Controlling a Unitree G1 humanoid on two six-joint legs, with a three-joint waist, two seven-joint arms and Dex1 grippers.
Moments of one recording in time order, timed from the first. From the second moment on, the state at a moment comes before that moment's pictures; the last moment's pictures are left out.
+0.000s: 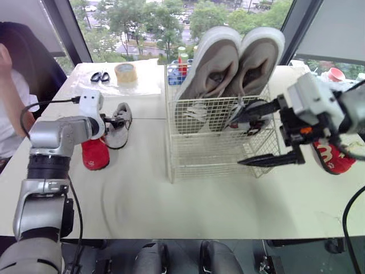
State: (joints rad) left arm -0.88 0.66 0.05 0.39 -0.49 1.01 -0.22; right arm -0.79 -1.09 -0.06 -0.46 0.69 0.85 1.33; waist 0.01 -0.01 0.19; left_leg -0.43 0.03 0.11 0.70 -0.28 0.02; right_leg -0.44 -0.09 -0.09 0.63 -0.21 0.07
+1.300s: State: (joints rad) left arm -0.79 0.02 0.23 -0.23 -0.51 0.32 -0.26; right arm -0.76 -1.08 -0.06 -0.42 0.73 0.88 1.11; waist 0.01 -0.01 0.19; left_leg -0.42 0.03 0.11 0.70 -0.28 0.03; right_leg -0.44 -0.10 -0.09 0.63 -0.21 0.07
